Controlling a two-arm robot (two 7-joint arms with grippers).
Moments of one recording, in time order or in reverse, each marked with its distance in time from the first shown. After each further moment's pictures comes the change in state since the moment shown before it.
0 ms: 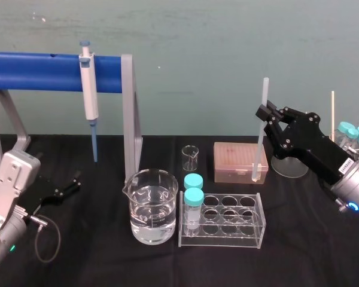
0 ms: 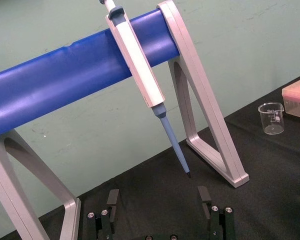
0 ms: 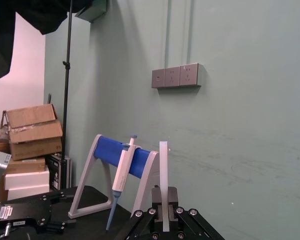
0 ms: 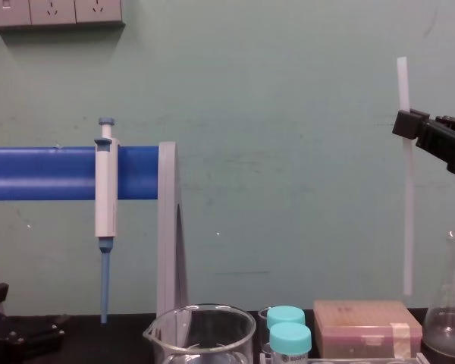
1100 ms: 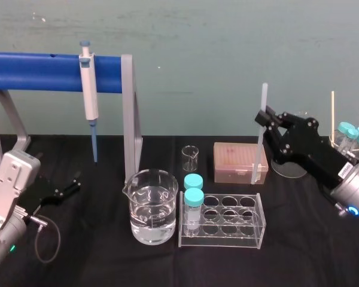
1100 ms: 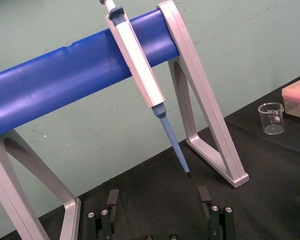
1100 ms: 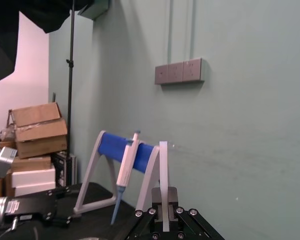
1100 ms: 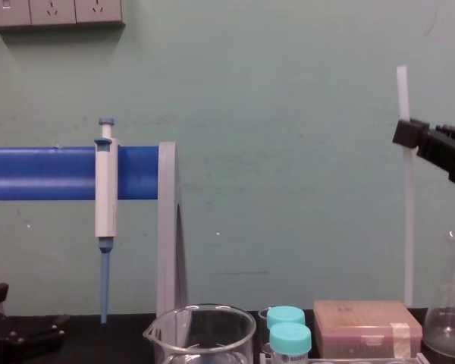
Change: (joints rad) left arm 0.000 0.000 0.000 0.000 0.000 0.000 0.000; right arm -0.001 0.005 -0.006 0.018 0.016 -0.003 0.023
